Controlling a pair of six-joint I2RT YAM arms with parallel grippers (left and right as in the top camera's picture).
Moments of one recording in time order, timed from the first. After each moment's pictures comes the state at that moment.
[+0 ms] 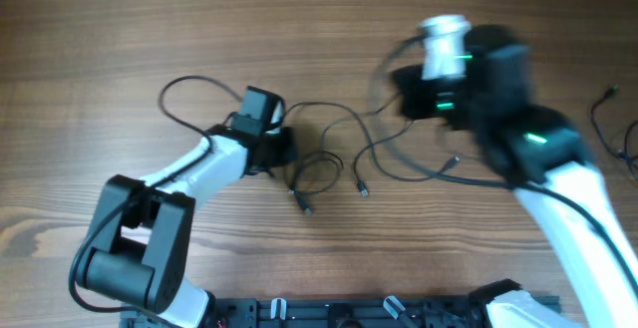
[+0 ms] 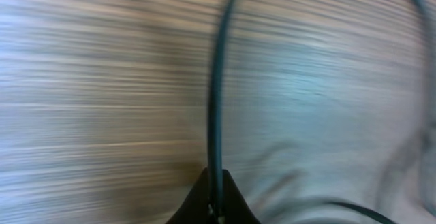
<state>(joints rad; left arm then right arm) -0.33 1.72 0.85 -0.32 0.19 -0.53 0.30 1.24 1.28 -0.68 -0.21 0.36</state>
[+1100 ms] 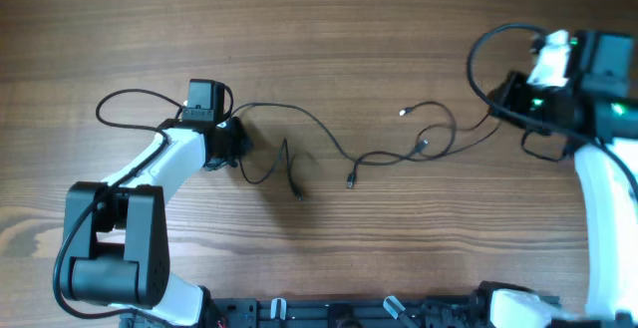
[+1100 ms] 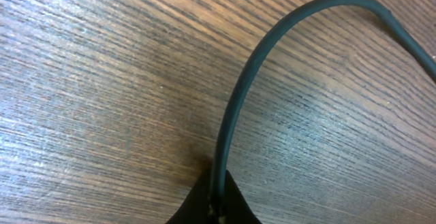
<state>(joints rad) -0.10 1.71 0.86 -0.41 0.10 -0.59 -0.14 1.37 1.28 -0.99 -0.33 0.25</state>
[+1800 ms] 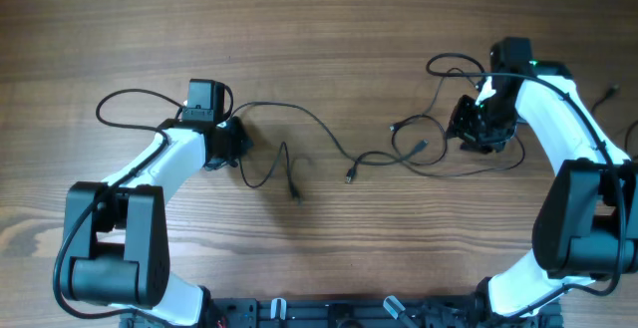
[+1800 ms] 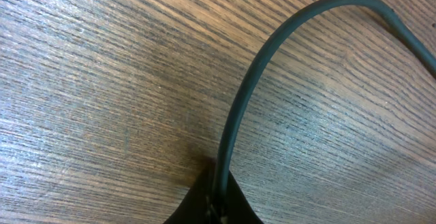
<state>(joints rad) -0.10 1.71 0.86 -0.41 0.10 -0.59 -0.05 1.81 1.24 -1.02 -0.21 0.43</state>
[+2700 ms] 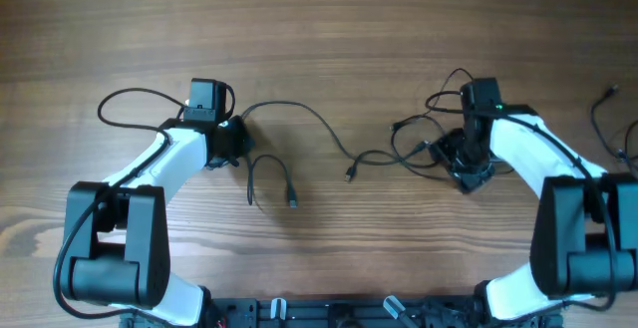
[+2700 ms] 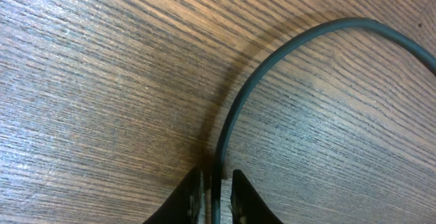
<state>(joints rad) -0.11 1.71 0.86 -0.40 0.10 -0.60 0.04 1.73 0.91 -0.72 -0.09 1.01</state>
